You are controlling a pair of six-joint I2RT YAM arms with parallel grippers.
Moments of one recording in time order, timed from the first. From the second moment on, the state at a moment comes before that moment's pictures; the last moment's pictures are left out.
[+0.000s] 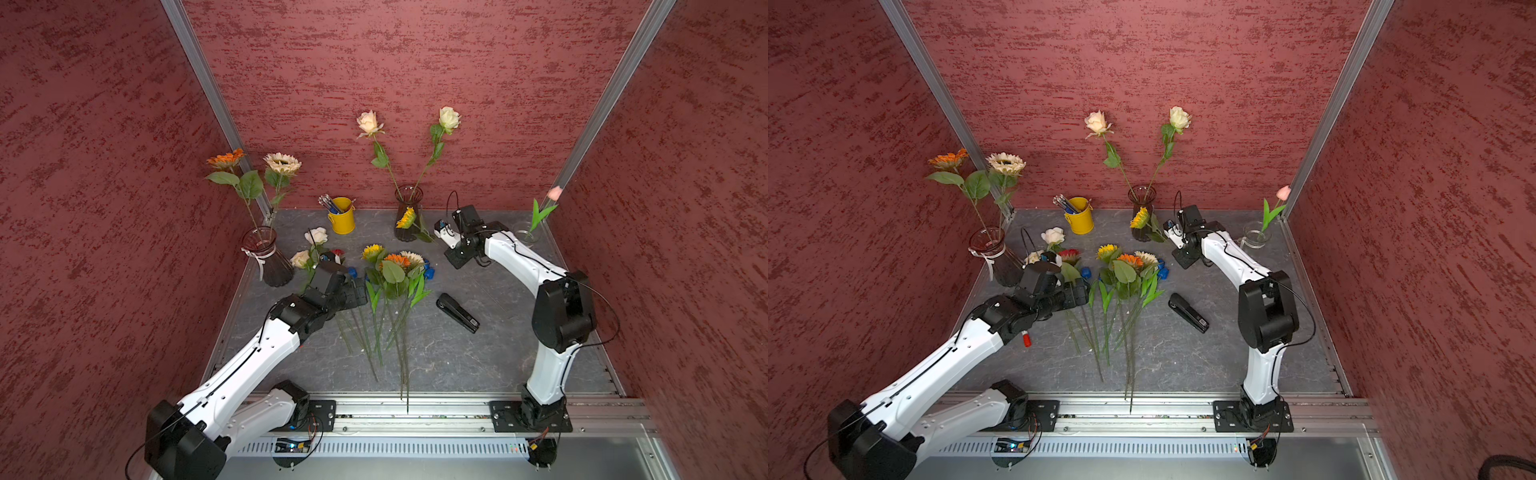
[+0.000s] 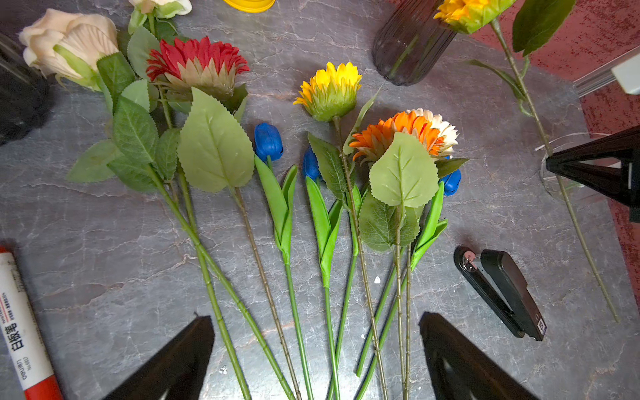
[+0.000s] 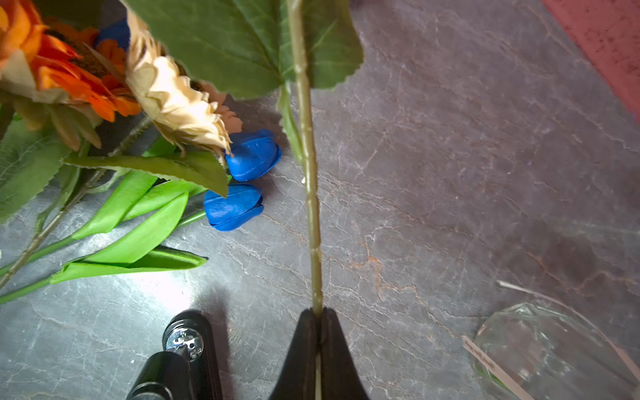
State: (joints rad) left arm -0.52 1.01 0.84 -0.63 -0.15 -0.63; right arm 0.36 1.89 1.58 -0.80 -0.01 -0.34
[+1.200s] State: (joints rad) left arm -0.55 0.82 0.72 -0.67 -0.08 -0.78; right arm 0.62 1.69 1.78 -0.18 -0.32 0.22
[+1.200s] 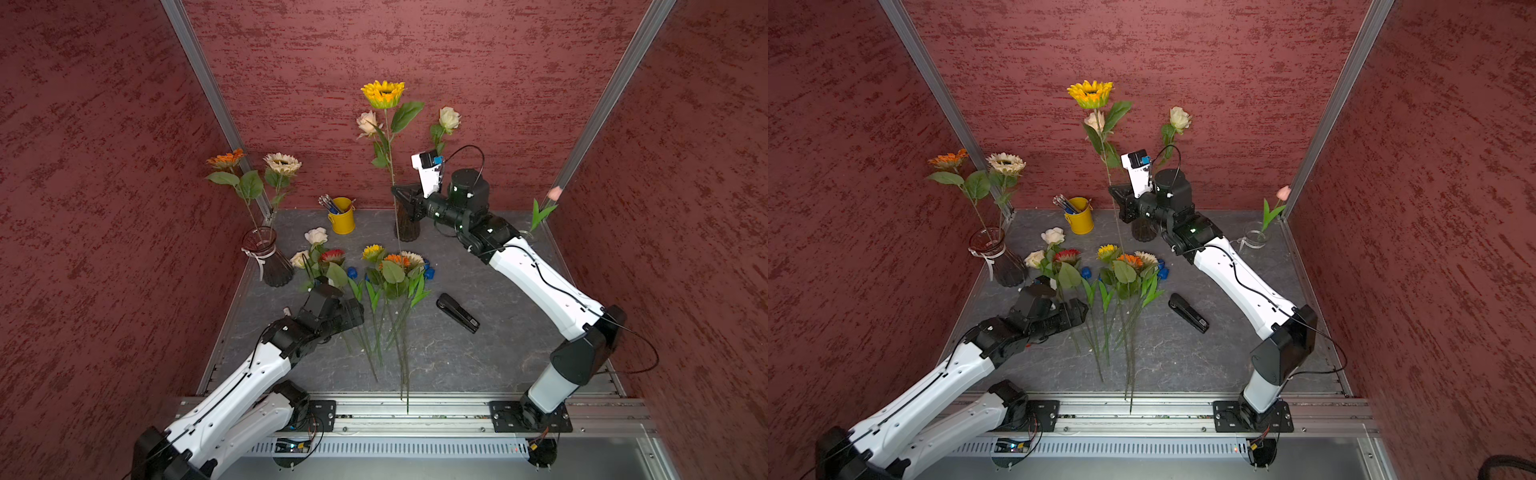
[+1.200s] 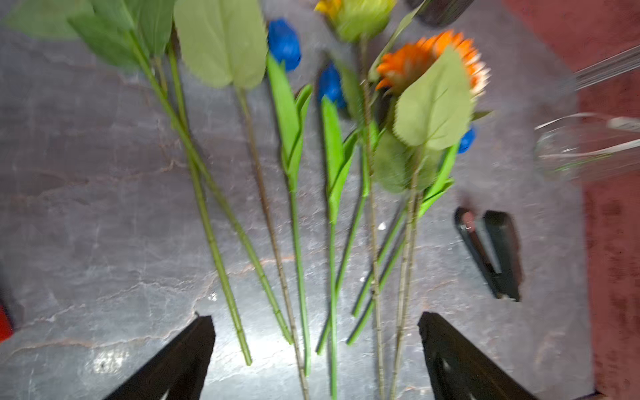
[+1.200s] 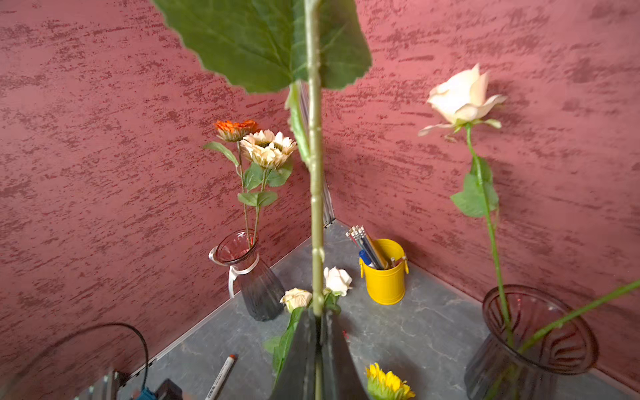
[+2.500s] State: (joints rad) left arm -0.46 1.12 1.16 -0.21 0.17 -0.53; right arm 0.67 1.57 1.52 -0.23 -0.59 0.36
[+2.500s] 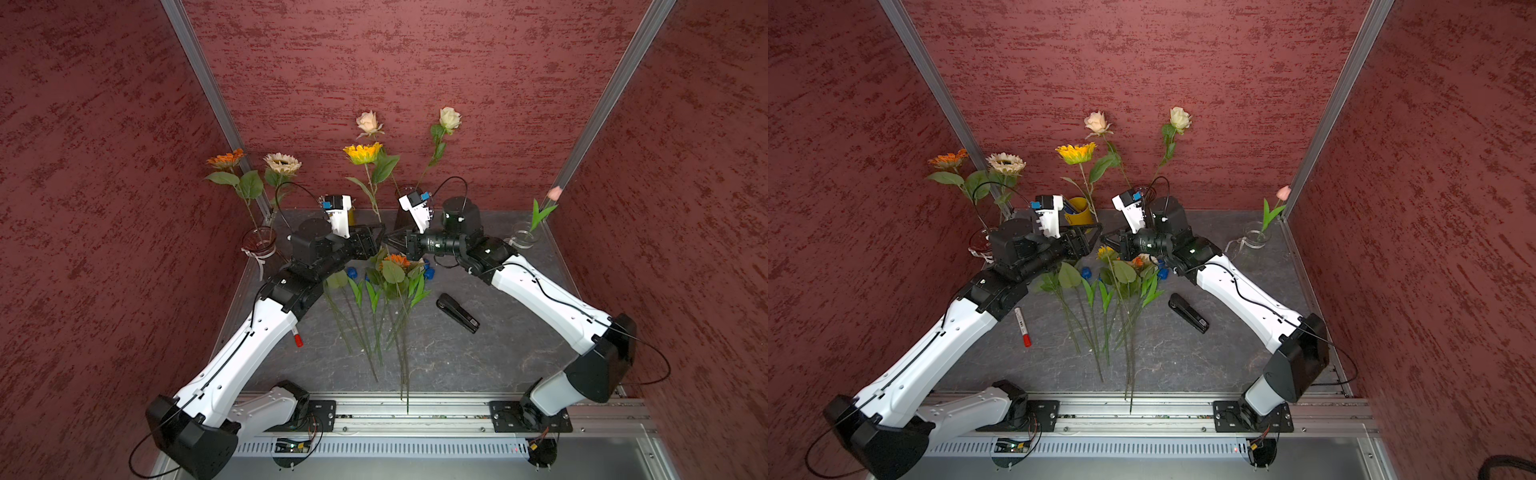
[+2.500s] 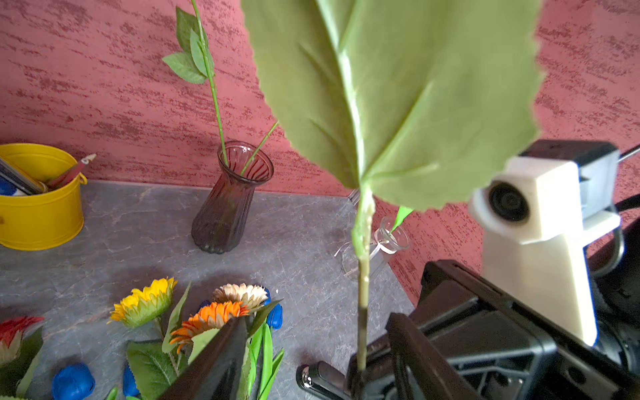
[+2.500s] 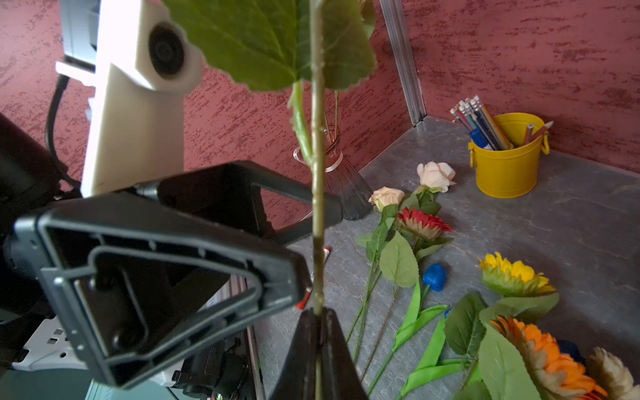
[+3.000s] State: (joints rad) left arm -0.46 1.18 1.16 -0.15 0.24 -0.58; right arm 0.67 1.57 1.50 -0.23 -0.63 0.37
